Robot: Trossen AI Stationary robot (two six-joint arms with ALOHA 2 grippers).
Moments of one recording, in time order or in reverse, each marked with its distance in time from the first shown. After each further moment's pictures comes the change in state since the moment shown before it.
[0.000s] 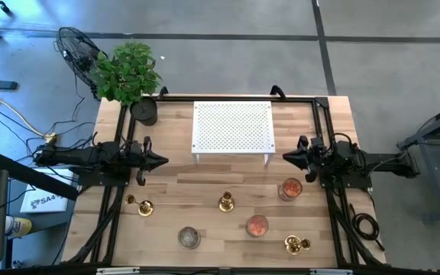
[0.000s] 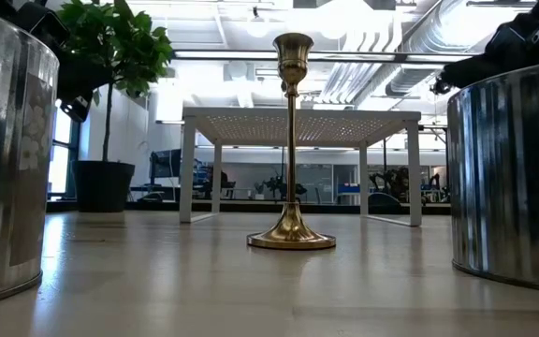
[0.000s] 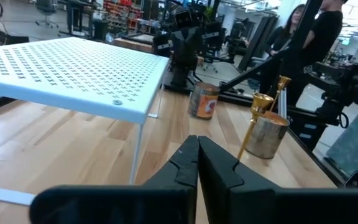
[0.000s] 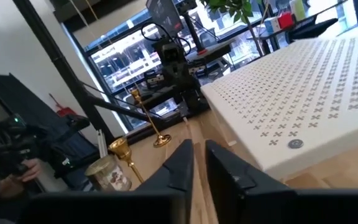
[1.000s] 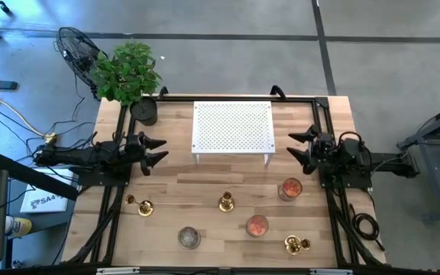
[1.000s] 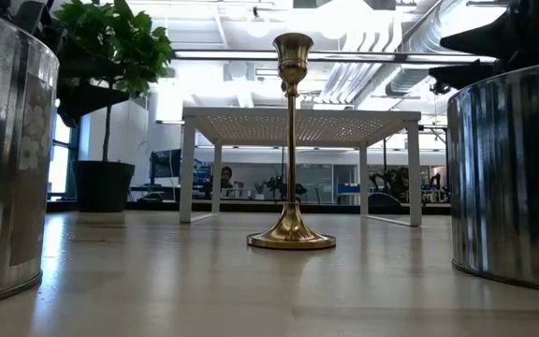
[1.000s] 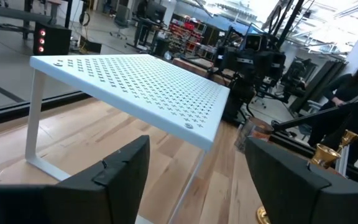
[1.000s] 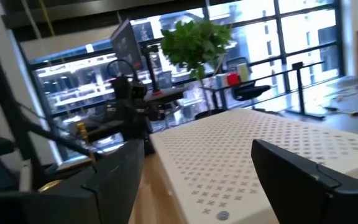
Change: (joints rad) left arm 0.000 0.000 -0.002 0.048 -0.272 -0.130; right arm 0.000 0.000 0.056 0.055 0.241 -0.239
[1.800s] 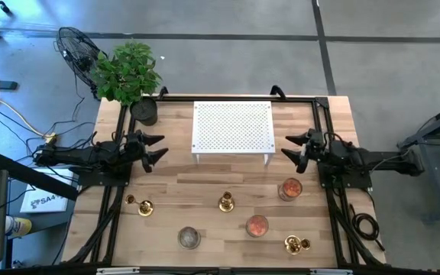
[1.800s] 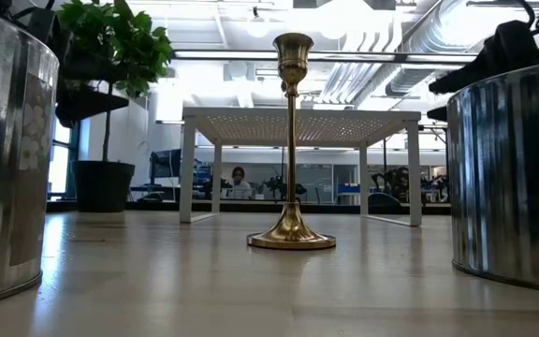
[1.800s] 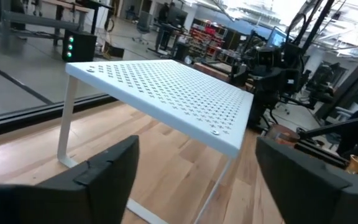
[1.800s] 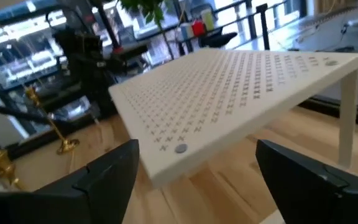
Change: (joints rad) left arm 0.000 0.002 0.005 -0.033 -0.095 0.002; right arm 0.000 0.111 0.020 -0.180 0.091 0.160
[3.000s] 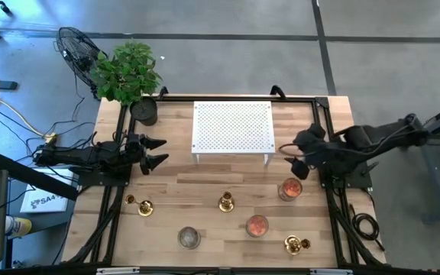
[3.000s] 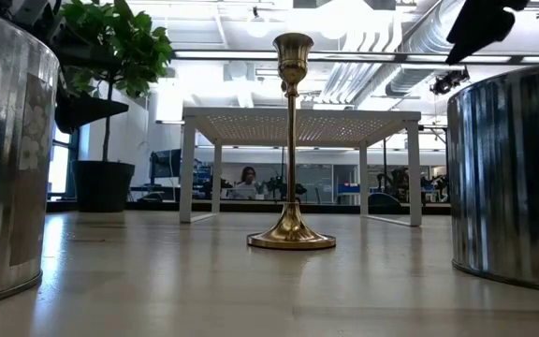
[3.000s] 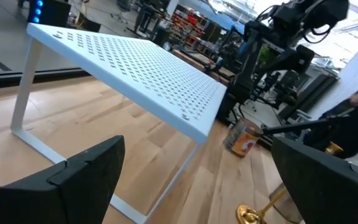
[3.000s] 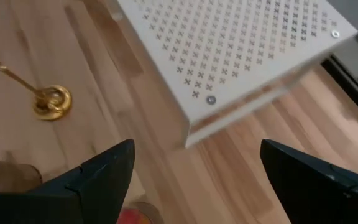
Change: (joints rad) left arm 0.000 0.001 -0.001 -0.023 0.103 -0.155; right arm 0.298 0.867 1.002 -1.086 0.126 0.317
